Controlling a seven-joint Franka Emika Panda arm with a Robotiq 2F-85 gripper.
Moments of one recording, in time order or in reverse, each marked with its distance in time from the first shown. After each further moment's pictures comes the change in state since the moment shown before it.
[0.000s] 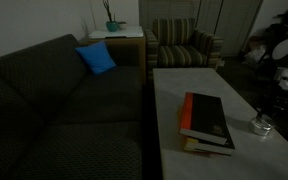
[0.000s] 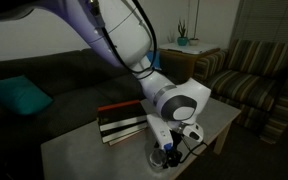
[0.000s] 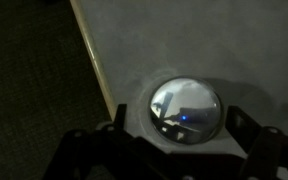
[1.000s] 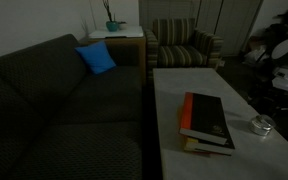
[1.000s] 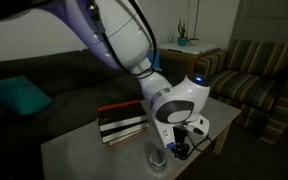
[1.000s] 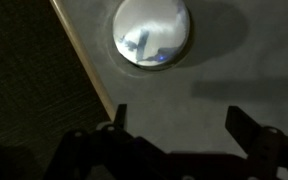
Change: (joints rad) arm -0.027 0.001 0.055 -0.028 0.052 0.317 -0.018
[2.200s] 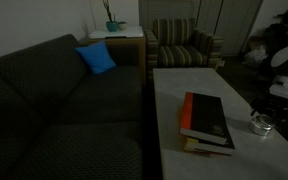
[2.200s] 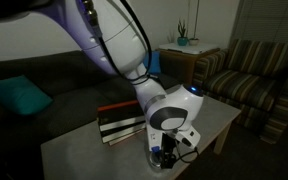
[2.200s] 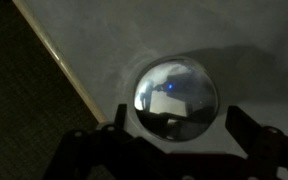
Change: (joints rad) arm 0.029 0.002 -0.036 -0.061 0.023 -0.084 0.185
